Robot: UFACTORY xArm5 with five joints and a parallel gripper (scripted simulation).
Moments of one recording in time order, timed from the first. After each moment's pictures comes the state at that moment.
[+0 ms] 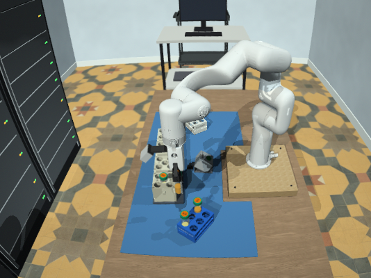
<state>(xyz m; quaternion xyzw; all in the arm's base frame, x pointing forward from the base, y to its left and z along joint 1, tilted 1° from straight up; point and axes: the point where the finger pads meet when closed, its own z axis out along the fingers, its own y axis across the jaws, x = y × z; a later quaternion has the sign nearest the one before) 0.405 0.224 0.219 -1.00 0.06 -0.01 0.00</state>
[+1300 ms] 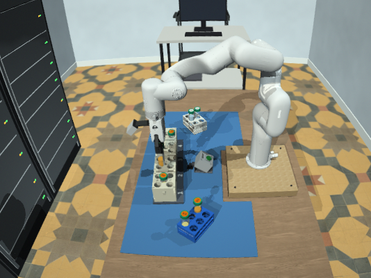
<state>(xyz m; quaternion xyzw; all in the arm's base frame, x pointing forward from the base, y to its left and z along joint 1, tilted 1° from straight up) 0.459 0.061 0.218 -1.00 0.06 -0.01 0.00</state>
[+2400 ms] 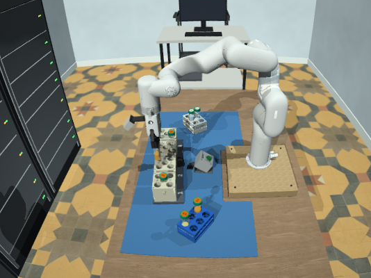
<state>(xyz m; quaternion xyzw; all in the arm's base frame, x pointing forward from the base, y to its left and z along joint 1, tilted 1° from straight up) 0.474 0.015 0.210 -1.00 0.06 -0.01 0.00</state>
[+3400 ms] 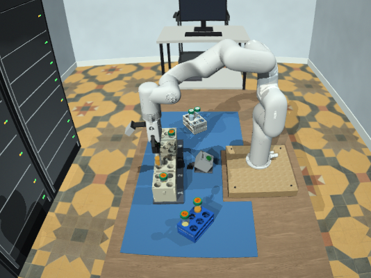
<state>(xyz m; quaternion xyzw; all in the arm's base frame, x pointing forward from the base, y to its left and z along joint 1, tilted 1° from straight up) 0.475 0.015 0.182 -1.00 0.06 -0.01 0.00</state>
